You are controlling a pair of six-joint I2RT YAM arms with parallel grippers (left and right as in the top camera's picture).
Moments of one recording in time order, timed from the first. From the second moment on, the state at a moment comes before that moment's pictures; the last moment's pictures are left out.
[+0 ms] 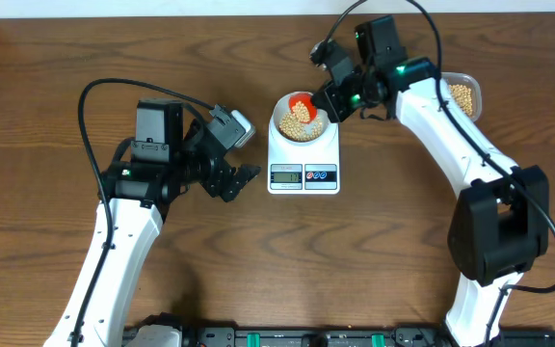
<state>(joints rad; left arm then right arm) -0.13 1.28 1.04 -0.69 0.52 0.56 0.35 2.01 1.68 -0.68 -0.51 -0.22</state>
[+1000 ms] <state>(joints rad) -0.13 1.28 1.04 -0.69 0.52 0.56 0.43 1.96 1.68 -0.69 -0.25 -0.27</state>
